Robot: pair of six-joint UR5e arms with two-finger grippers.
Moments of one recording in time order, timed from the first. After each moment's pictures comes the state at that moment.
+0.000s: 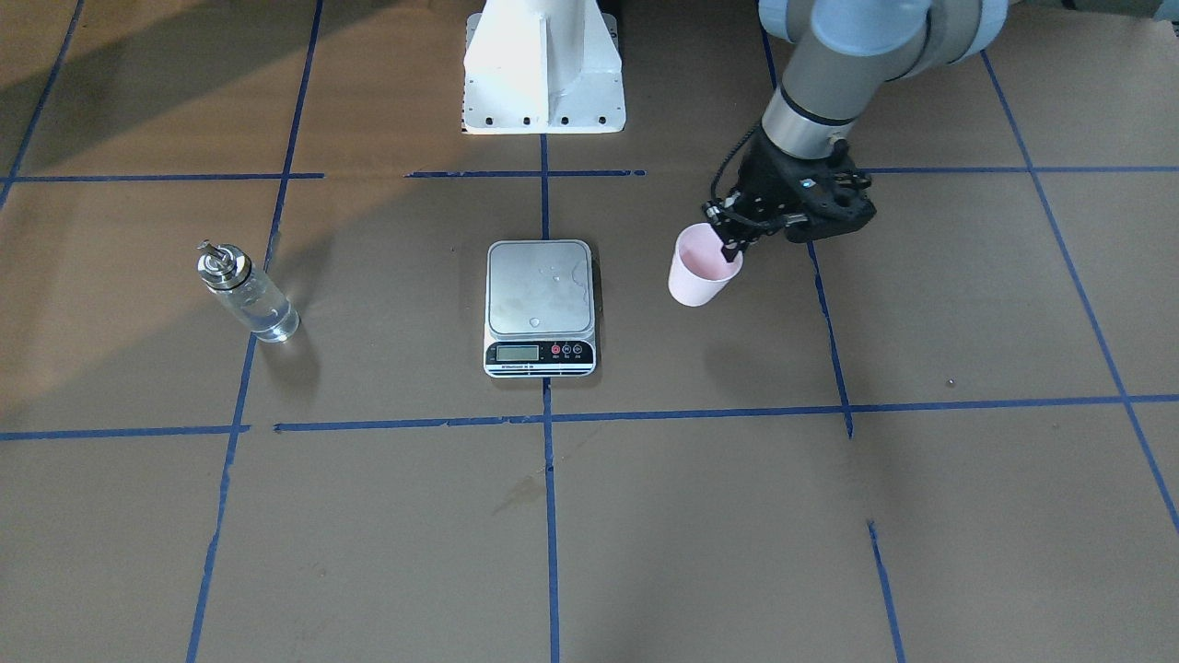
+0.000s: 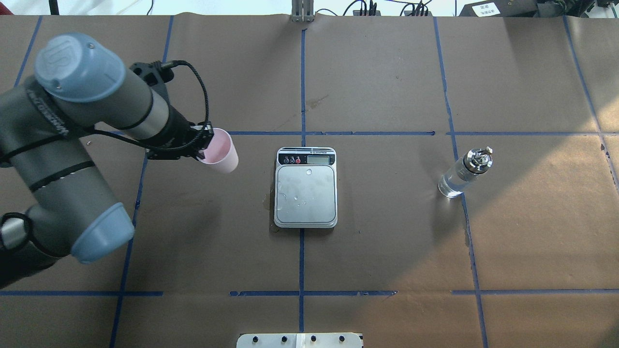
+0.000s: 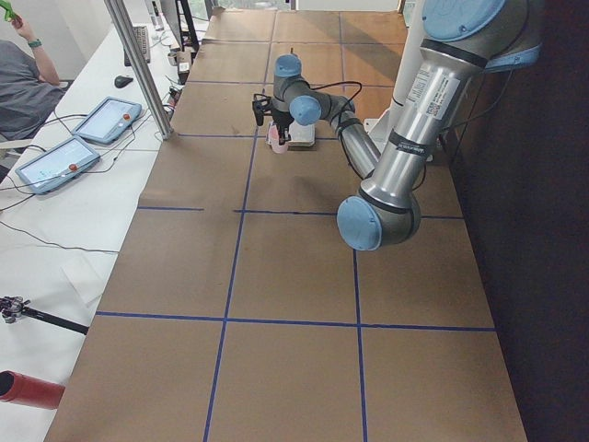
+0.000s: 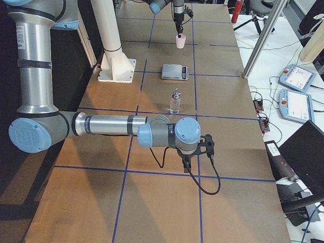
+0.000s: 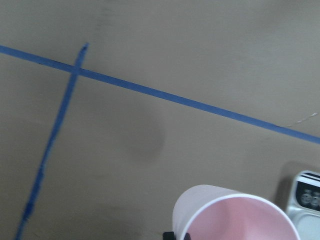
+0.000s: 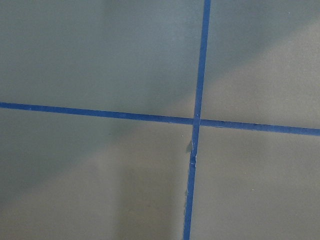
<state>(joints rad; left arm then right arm) -0.69 -2.10 -1.92 -1.56 -2.02 -1.48 1.62 -1.59 1.63 -1.52 2.48 -0.05</state>
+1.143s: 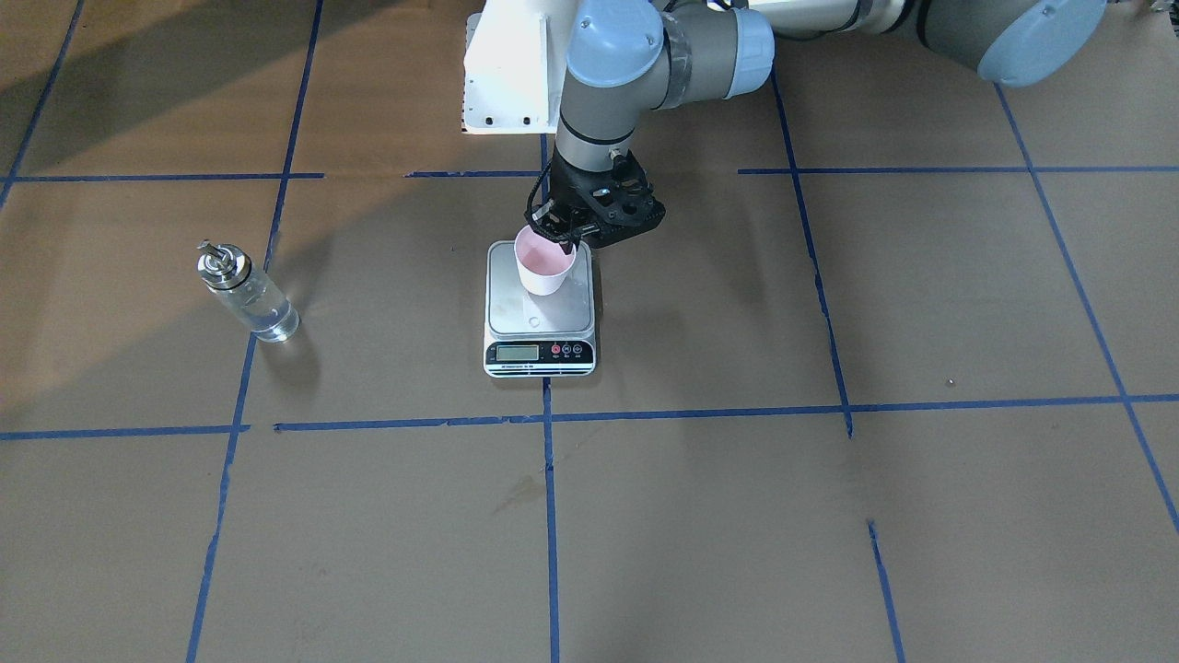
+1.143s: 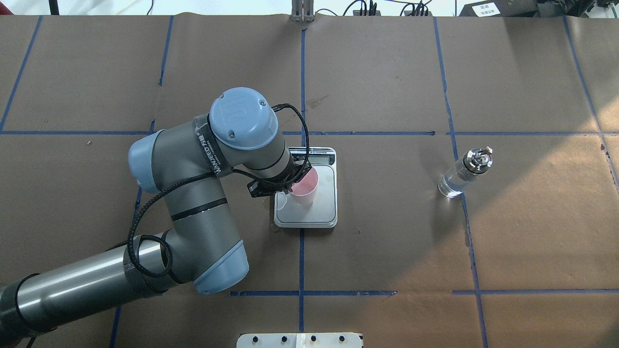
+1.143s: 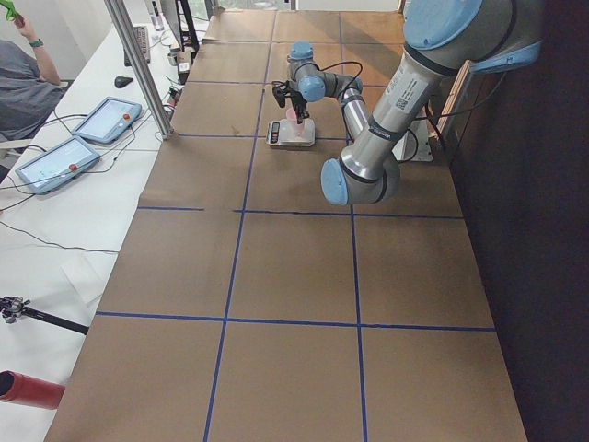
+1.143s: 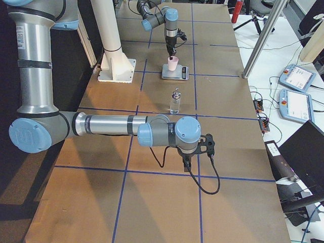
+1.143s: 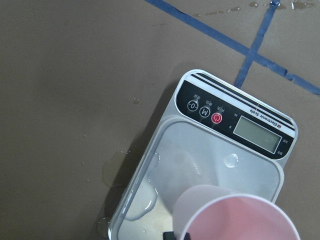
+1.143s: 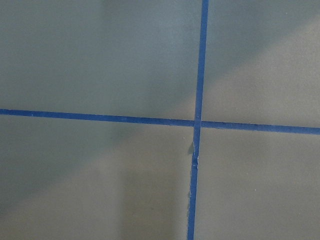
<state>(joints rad) -0.50 -2.35 -1.67 -1.56 -1.92 -1.70 1.62 -1.59 1.63 -1.52 2.48 -0.02</state>
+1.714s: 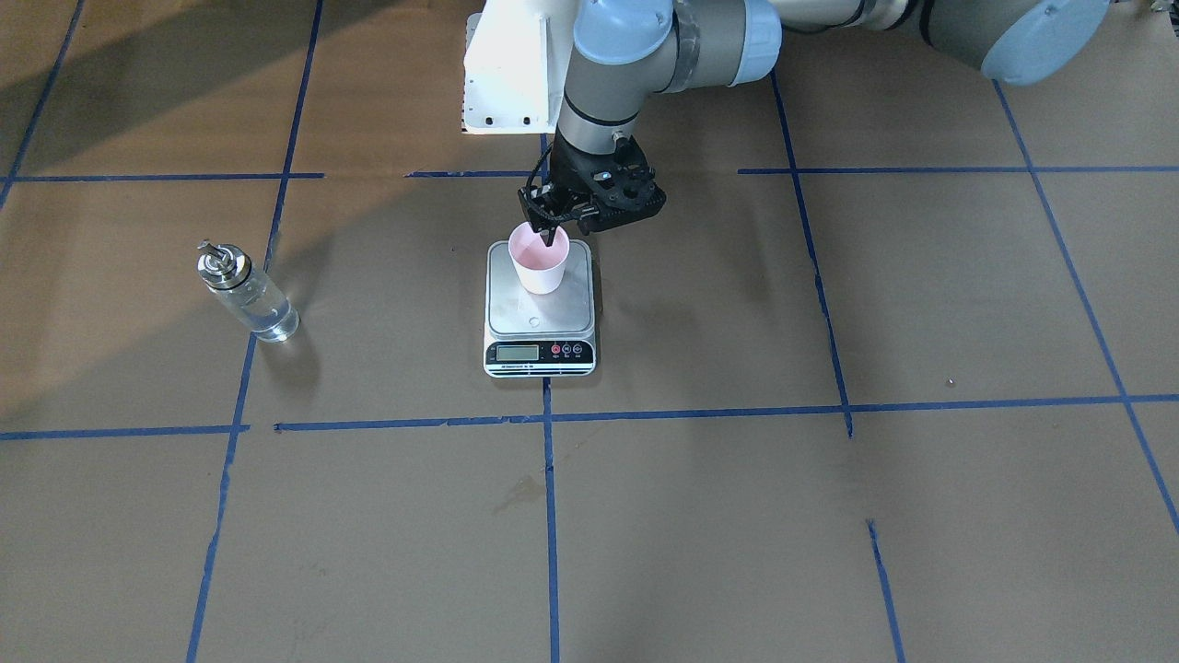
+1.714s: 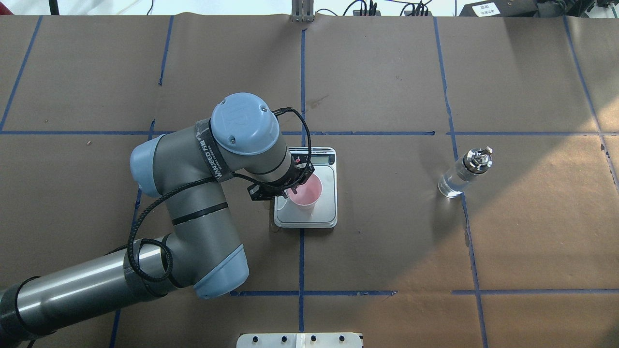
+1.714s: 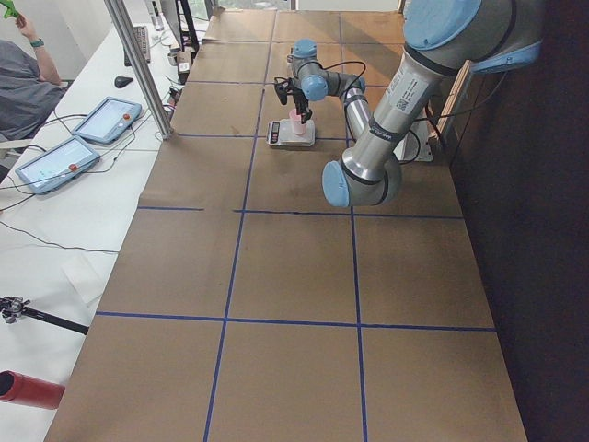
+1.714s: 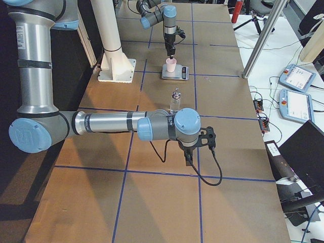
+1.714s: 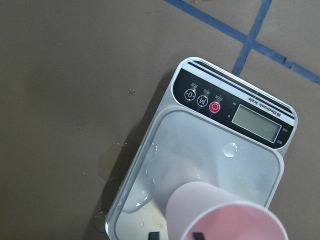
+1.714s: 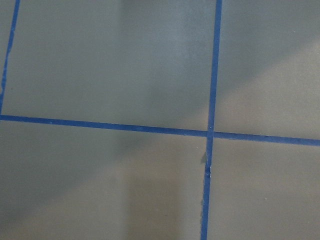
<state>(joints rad) -0.52 -2.32 -1.77 -1.57 -1.92 -1.67 1.61 -1.59 1.71 -1.52 2.48 0.03</state>
